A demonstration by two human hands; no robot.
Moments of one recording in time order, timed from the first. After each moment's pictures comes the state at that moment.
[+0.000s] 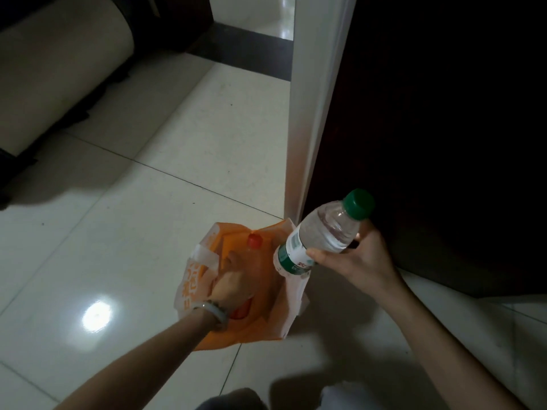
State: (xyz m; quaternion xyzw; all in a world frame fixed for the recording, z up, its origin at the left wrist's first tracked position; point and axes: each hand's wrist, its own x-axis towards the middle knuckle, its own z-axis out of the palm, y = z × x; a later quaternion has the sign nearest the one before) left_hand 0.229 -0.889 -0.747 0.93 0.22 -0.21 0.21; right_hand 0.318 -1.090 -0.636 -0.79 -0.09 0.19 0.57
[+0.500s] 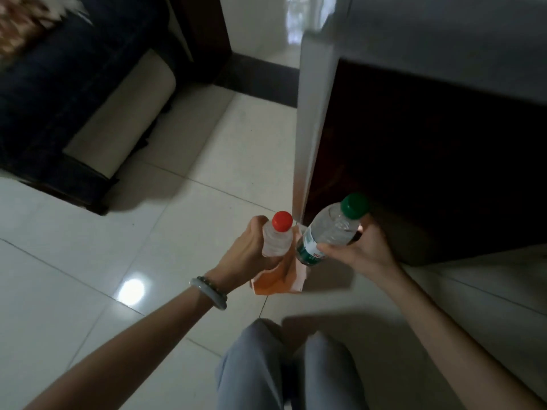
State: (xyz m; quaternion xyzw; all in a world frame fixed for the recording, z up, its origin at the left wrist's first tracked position) left_hand 0.197 -0.892 -0.359 0.92 0.04 -0.12 0.37; right_hand 0.267 -1.107 -0.337 -0.80 -0.06 0.20 0.56
